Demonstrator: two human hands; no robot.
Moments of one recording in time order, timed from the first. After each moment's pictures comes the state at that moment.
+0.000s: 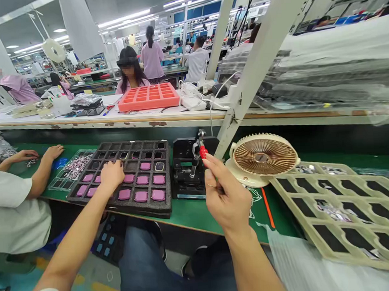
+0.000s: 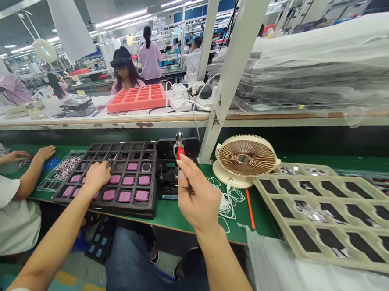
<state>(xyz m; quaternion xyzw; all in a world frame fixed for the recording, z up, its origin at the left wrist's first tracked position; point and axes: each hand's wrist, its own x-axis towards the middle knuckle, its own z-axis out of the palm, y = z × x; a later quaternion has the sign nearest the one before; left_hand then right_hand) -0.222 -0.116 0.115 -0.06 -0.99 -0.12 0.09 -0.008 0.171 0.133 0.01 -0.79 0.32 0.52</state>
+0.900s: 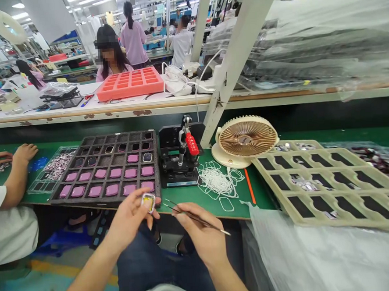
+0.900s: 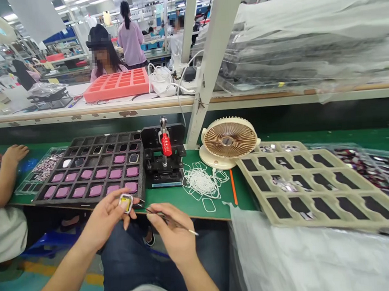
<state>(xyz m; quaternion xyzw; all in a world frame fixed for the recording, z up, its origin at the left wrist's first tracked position) -0.040 -0.069 0.098 -0.11 -0.62 -0.73 -0.26 0.060 0.114 0.062 -0.04 -0.61 0.74 0.30</state>
